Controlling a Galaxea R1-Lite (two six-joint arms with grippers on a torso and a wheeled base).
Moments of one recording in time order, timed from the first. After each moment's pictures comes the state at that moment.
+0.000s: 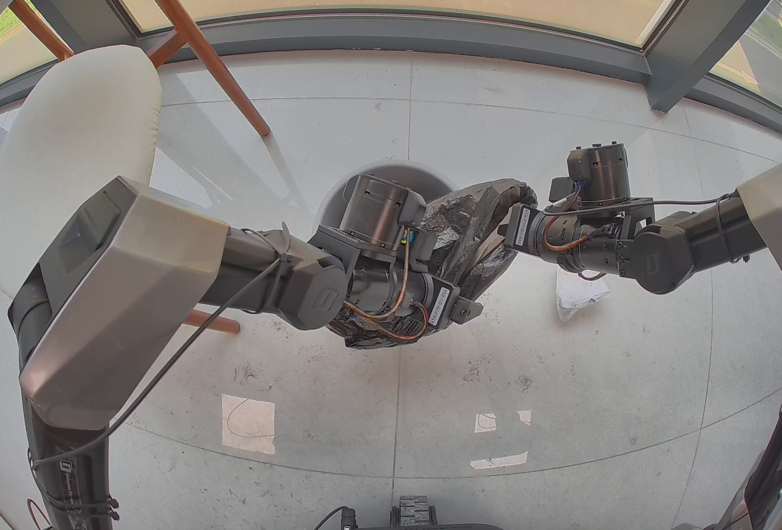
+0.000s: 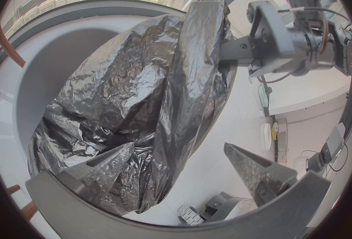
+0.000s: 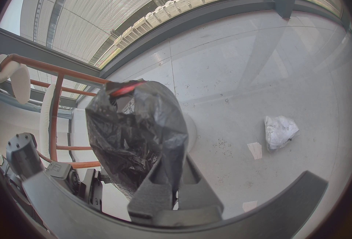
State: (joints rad) left arm -0.65 2.26 -1.54 -0.09 -0.14 -0.02; right arm 0.44 2.04 -1.23 -0.34 0.02 0.49
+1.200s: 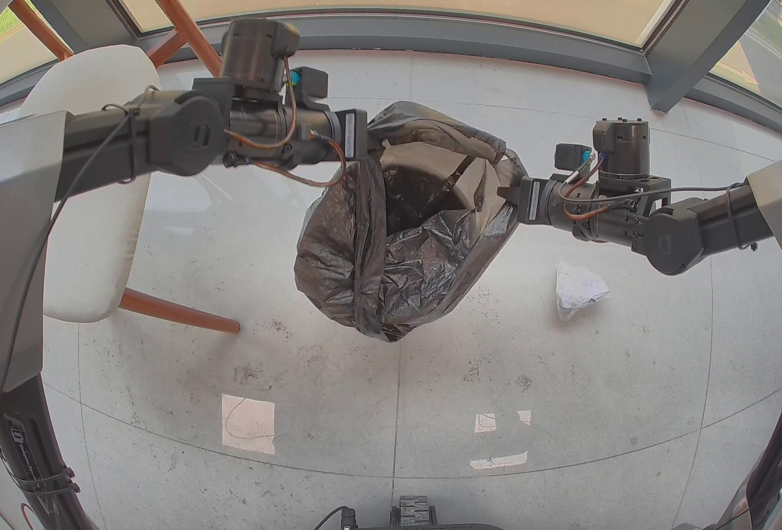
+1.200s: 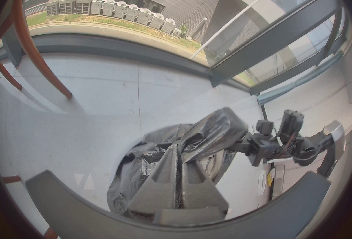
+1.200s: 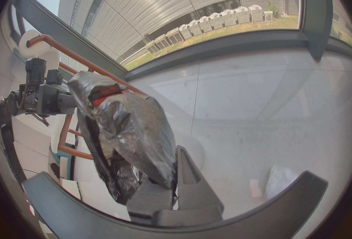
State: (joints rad) left arm -0.43 2.10 -1.95 0.17 -0.26 -0.20; right arm 0.35 2.06 -1.33 -0.47 0.21 0.22
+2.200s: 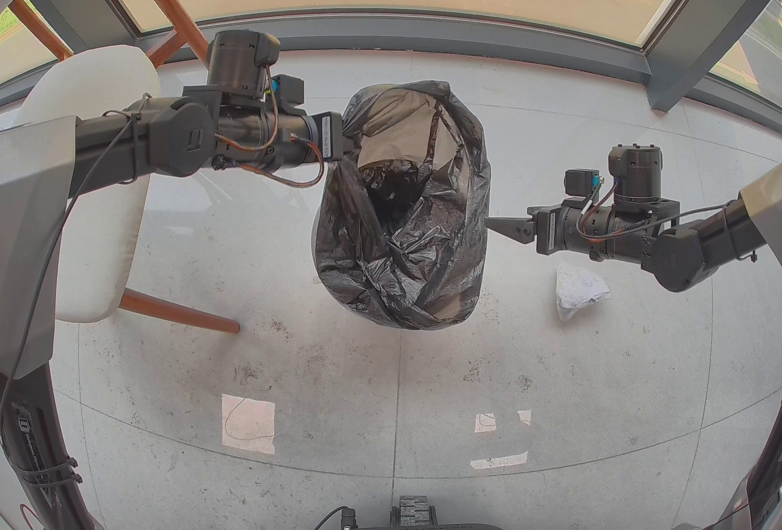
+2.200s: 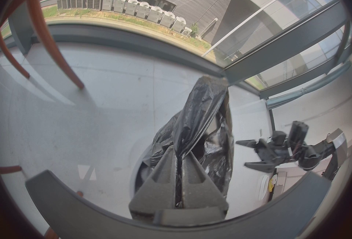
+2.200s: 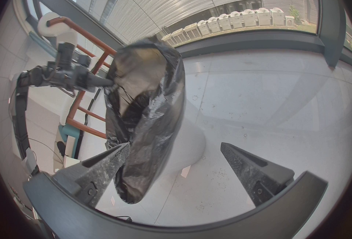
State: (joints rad) left arm -0.34 2.14 -1.87 0.15 -0.26 -0.21; right arm 0.30 2.03 -1.11 -0.60 0.40 0.08
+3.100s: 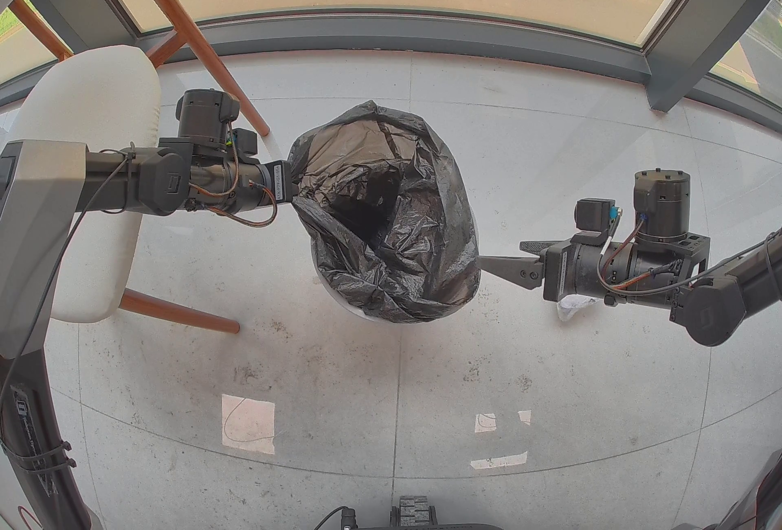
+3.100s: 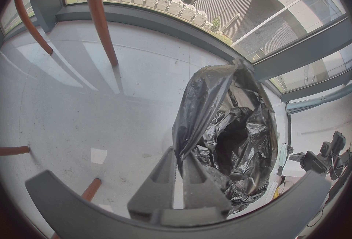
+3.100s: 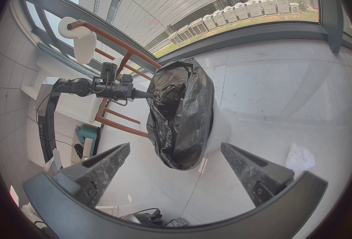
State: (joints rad) left arm -0.21 2.16 -1.70 0.04 -0.24 -0.22; right arm 0.41 1.86 -0.85 -0.67 0.41 0.18
